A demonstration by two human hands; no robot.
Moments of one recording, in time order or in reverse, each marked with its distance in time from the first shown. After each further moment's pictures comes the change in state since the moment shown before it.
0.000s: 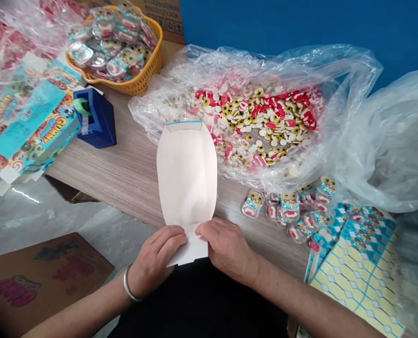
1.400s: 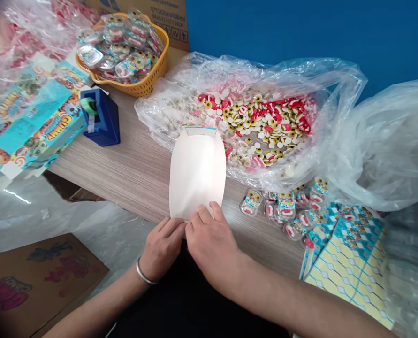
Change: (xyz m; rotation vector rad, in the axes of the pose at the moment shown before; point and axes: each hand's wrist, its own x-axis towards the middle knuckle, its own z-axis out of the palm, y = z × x) left_hand -0.003 -0.006 0.027 0.265 0.074 -0.089; right_hand 0.034 -0.047 -0.001 -0.703 -0.263 -0.051
